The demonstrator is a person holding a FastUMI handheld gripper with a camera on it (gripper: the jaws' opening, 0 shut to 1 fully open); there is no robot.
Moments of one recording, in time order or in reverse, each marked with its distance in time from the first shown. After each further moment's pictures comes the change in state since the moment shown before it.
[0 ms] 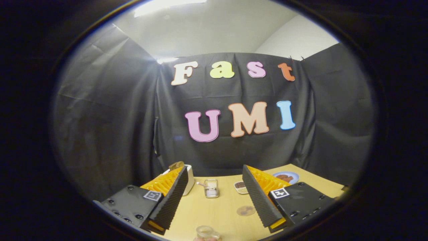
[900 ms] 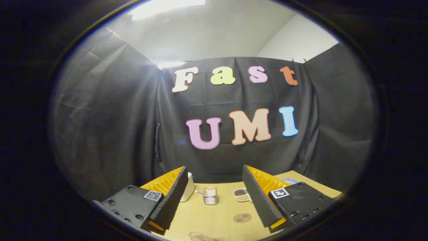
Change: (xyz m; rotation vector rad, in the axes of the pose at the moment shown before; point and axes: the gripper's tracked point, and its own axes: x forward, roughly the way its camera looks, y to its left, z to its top) arm 0.017 -0.016 0.050 0.000 -0.039 0.038
